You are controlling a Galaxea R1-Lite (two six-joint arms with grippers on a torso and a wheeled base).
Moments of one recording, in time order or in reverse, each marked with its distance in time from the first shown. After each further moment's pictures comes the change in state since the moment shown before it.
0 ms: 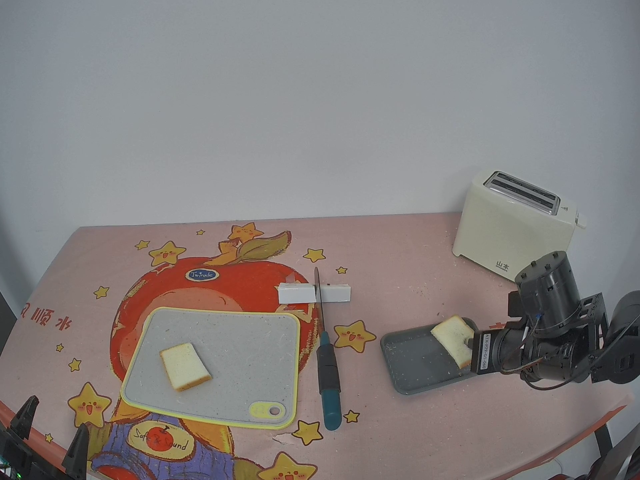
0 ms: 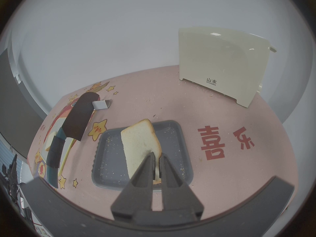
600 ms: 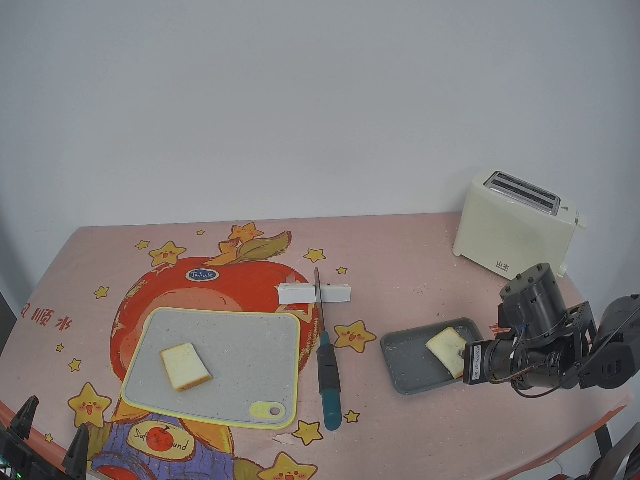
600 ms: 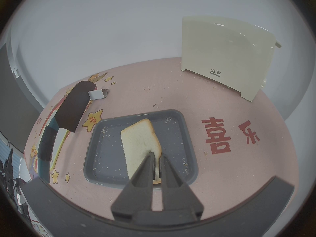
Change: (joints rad) left arm 0.000 0.000 0.000 0.000 0.000 0.000; right arm 0.006 0.045 0.008 0.000 0.002 -0.002
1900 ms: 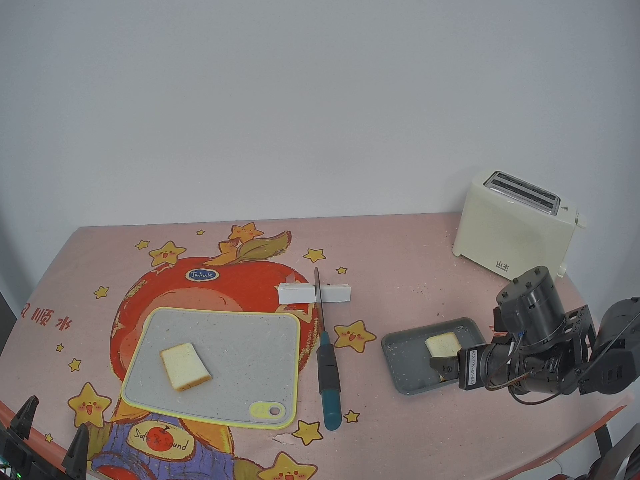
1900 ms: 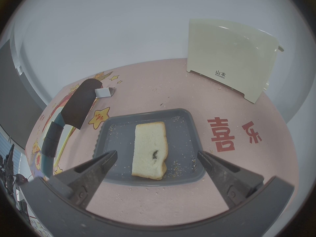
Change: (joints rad) left arm 0.000 0.000 0.000 0.000 0.000 0.000; right arm 0.040 -0.011 0.000 -0.001 -0.020 0.000
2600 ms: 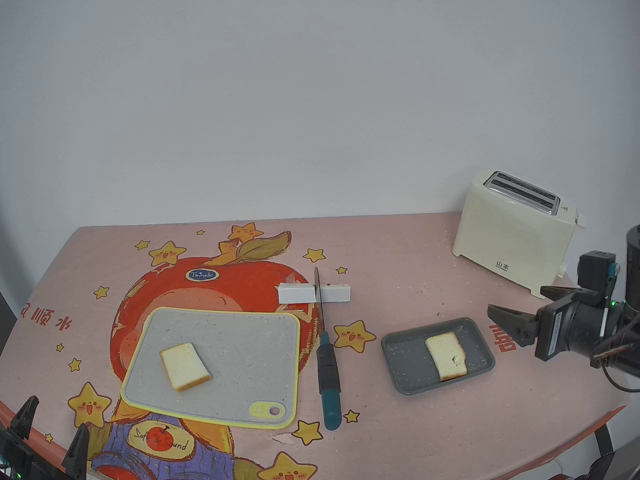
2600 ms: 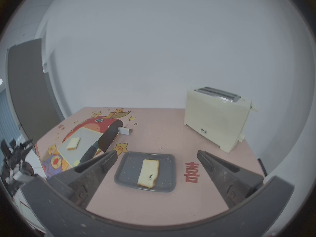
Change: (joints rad) left arm 0.000 0.000 0.000 0.000 0.000 0.000; right arm 0.007 -0.429 0.039 0.003 -0.039 -0.301
